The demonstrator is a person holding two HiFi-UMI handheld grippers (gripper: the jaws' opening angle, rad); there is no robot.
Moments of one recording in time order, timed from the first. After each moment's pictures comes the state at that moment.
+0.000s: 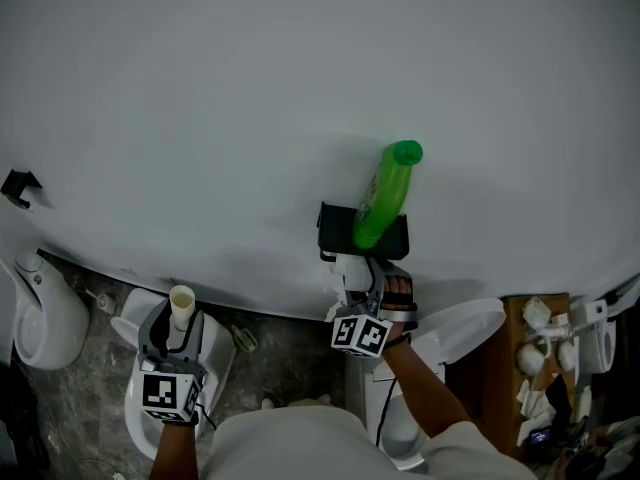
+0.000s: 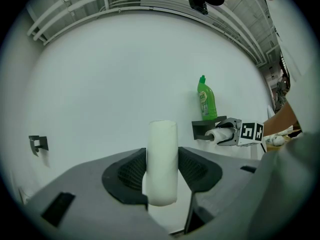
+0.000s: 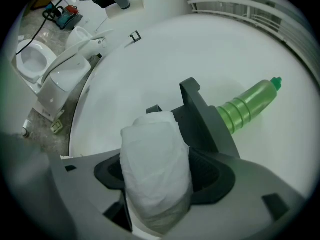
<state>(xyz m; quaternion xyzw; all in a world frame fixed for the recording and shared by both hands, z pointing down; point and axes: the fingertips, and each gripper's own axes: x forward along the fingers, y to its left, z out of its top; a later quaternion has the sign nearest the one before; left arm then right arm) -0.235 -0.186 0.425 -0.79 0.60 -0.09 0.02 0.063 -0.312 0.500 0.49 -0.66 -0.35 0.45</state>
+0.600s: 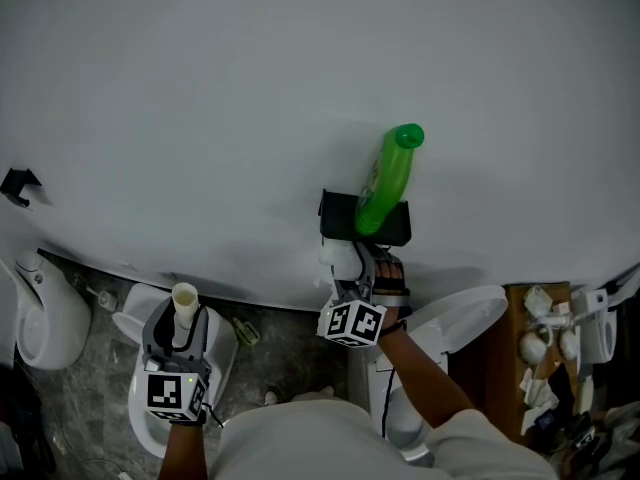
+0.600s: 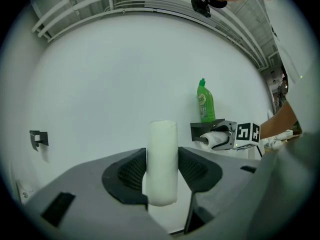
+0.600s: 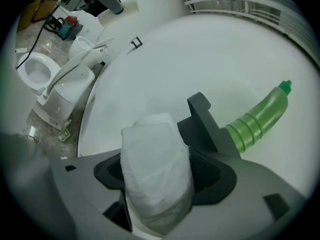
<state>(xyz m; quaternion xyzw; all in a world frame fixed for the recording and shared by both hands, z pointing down) -0.234 -0.174 0.426 -0.80 0.60 -0.07 0.01 0.031 -0.307 0.500 0.46 -0.69 -0.33 0.45</state>
